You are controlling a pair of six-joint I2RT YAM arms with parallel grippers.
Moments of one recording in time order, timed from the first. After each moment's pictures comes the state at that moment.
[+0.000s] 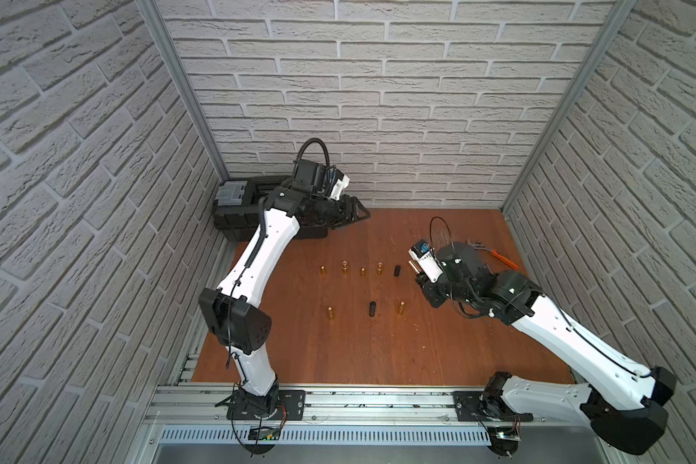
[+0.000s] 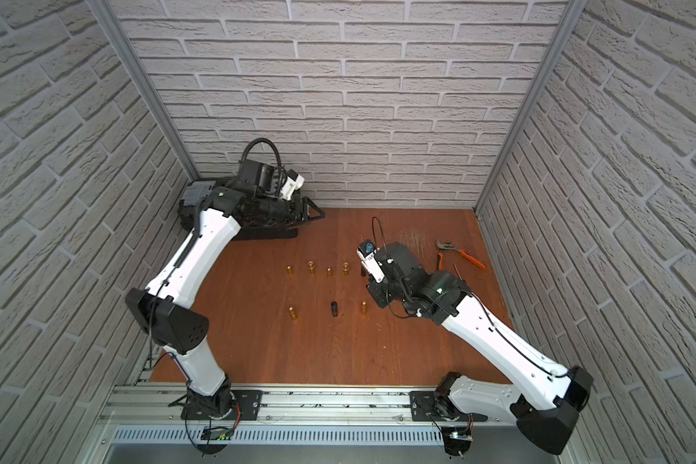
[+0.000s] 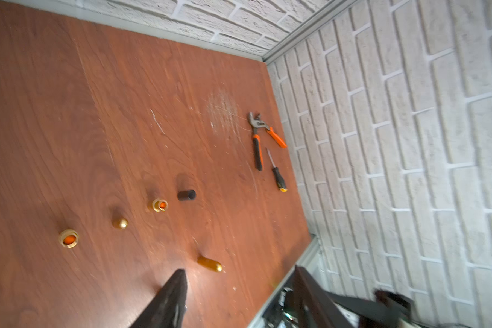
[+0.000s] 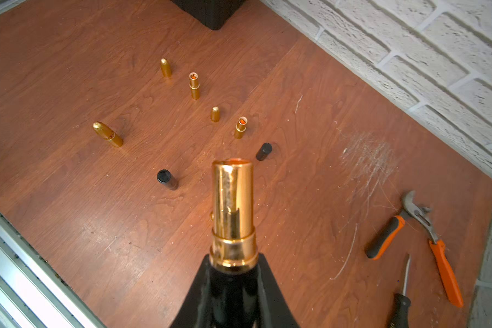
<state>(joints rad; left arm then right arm) -0.38 1.74 1.96 -0.98 0.68 -0.47 0.72 1.18 1.27 -0.94 0.18 -0.01</state>
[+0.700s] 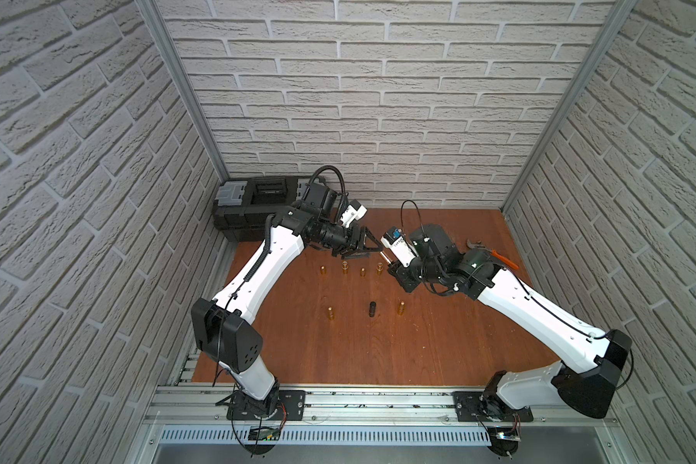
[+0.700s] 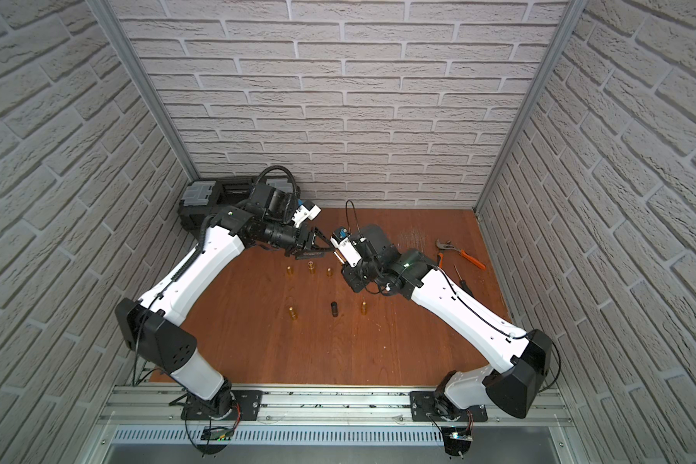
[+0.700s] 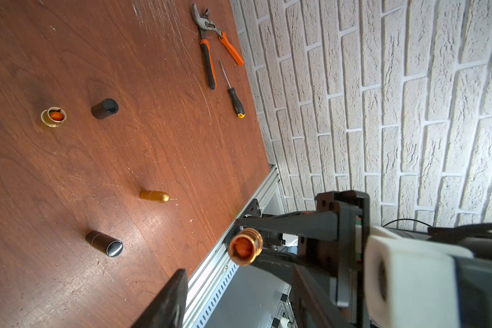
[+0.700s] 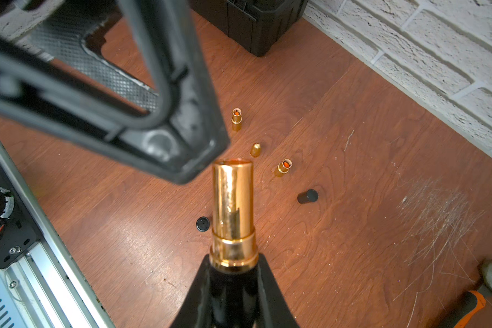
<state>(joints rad) -0.47 1.64 1.72 -0.99 0.89 -0.43 0.72 1.40 1.43 -0.86 0.03 -0.02</state>
